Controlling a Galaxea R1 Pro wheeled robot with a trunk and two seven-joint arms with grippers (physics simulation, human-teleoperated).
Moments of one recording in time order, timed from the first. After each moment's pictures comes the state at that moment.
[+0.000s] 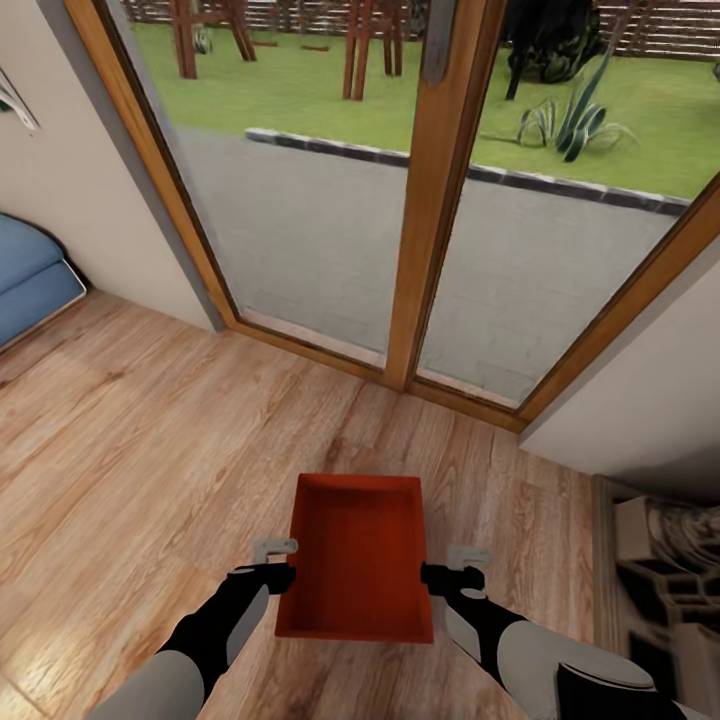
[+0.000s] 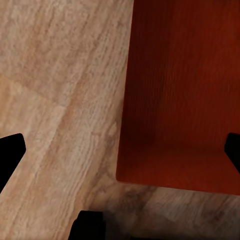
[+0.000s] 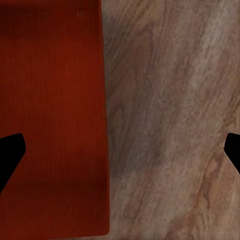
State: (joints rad) left arm -0.59 -0.06 -0.18 -0.55 0.23 0.35 0.24; right arm -0.78 0.11 1.46 -0.02 -1.49 -0.18 -0.20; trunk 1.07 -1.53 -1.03
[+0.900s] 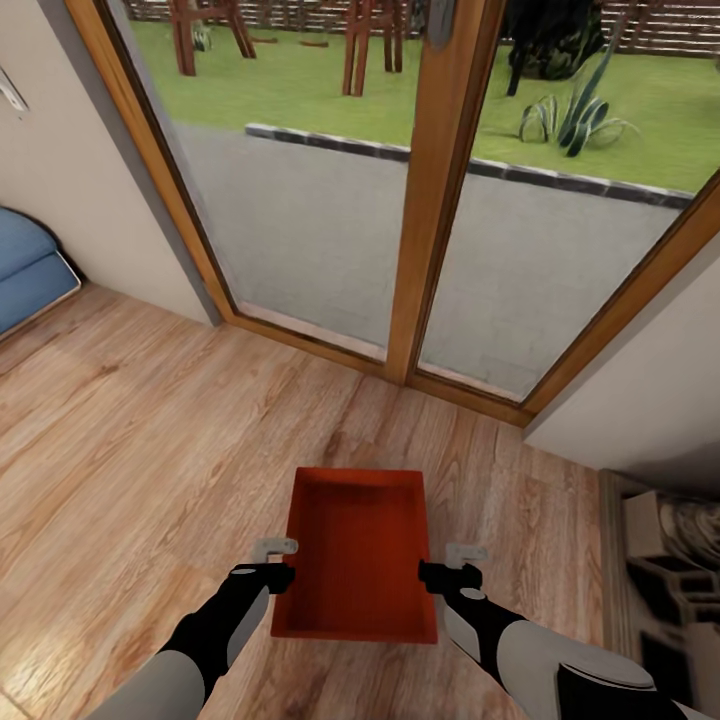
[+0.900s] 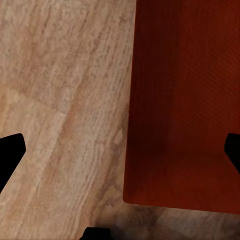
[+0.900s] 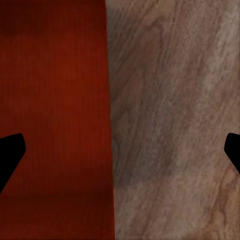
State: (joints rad) left arm -0.59 -0.07 -0.18 -0.55 0.18 0.34 0.24; right arm -0.78 0.11 1.46 -0.03 -1.49 -0.20 -0.19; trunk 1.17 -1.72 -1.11
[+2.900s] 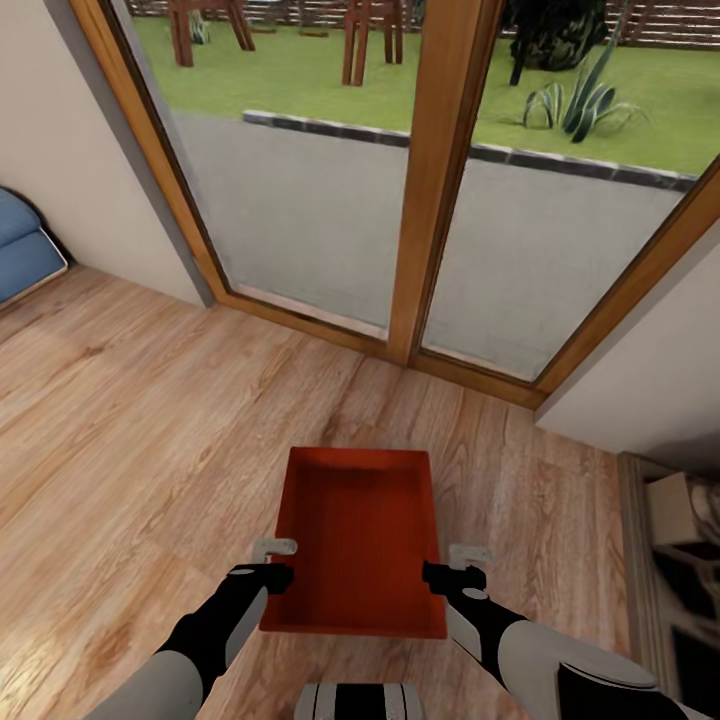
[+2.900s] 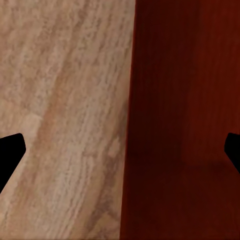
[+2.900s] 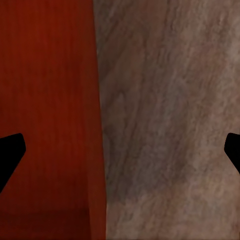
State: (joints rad) left arm -0.59 -0.06 -0.18 -0.55 0.18 0.34 0.23; right arm -0.78 0.11 1.45 -0.01 -1.50 -0.19 -0.20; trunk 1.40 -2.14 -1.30
